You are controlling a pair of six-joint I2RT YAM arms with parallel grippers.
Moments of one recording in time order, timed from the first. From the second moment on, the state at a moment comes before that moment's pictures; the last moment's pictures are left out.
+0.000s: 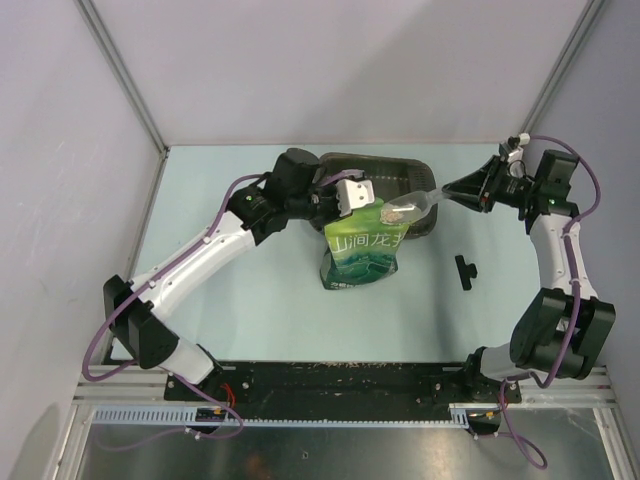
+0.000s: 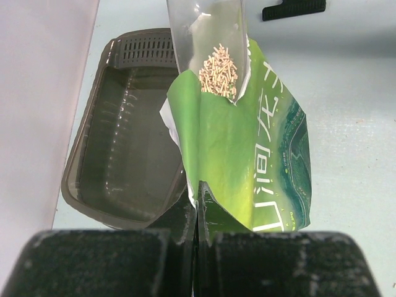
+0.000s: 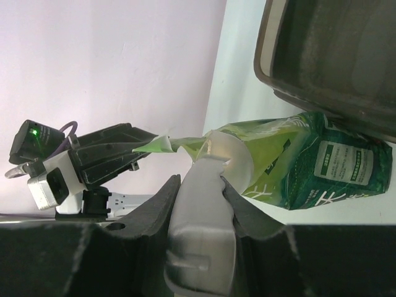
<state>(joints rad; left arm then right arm) -0.74 1.51 1.52 -0.55 0.37 0.66 -0.28 1.41 1.19 -0.29 -1.25 0.72</state>
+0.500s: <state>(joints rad) -0.74 1.49 1.48 -0.54 0.36 0.68 -0.31 1.40 1.19 -0.26 -1.29 0.76</state>
